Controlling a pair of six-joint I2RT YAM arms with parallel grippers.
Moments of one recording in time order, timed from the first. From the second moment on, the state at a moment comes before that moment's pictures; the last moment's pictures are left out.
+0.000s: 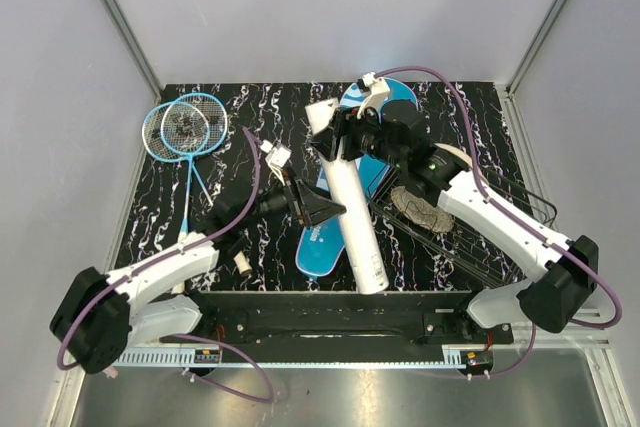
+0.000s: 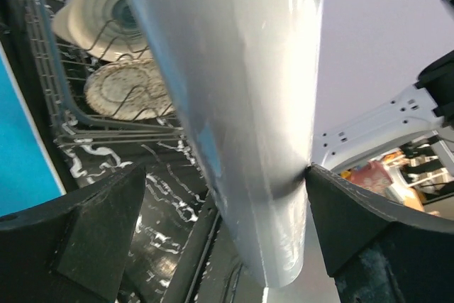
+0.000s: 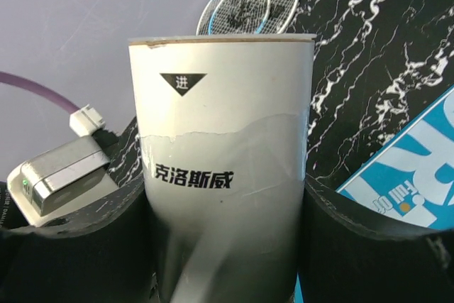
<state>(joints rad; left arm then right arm) -0.67 1.06 0.54 0.54 0.51 -0.75 0.72 1.38 1.31 -0.11 -0.13 0.47</state>
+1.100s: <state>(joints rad) -0.56 0.99 0.65 0.48 0.46 -0.77 0.63 1.19 1.06 -0.12 -0.67 0.45</state>
